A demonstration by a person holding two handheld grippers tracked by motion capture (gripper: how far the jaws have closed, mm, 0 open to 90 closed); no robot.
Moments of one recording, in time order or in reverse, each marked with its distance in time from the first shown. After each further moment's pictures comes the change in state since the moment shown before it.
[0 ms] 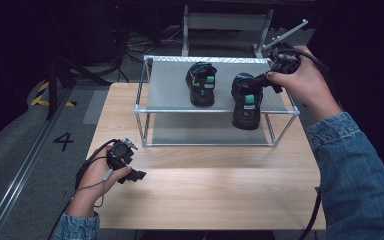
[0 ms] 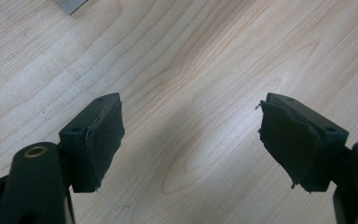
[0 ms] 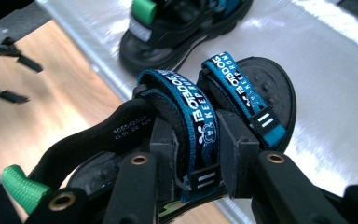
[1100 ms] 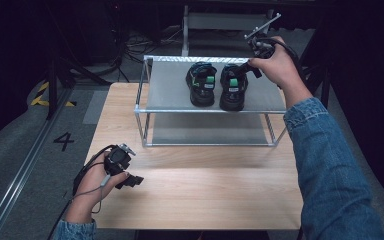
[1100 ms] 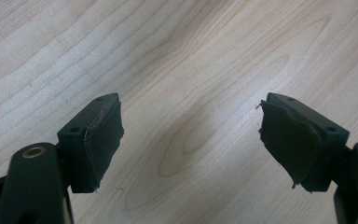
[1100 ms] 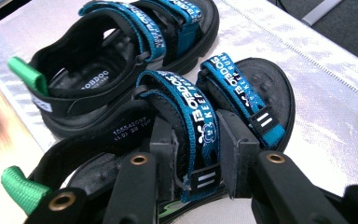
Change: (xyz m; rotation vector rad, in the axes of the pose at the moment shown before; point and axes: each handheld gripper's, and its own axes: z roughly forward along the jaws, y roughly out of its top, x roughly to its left) left arm -0.001 -0.017 0.006 0.021 0.001 -0.026; right arm -0.054 0.041 0.067 0.003 0.017 0.037
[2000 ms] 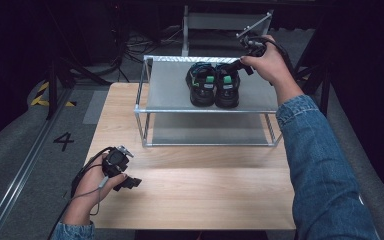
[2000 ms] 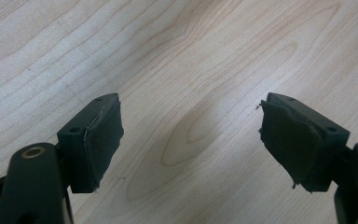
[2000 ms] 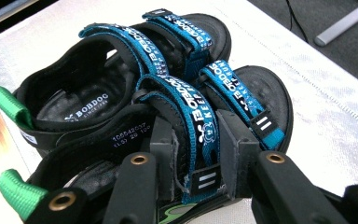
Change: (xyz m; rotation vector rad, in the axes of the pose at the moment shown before) left arm 0.002 -0.006 0.002 0.007 0.002 -0.005; right arm -0.006 0.014 0.022 -0.039 0.052 -0.069
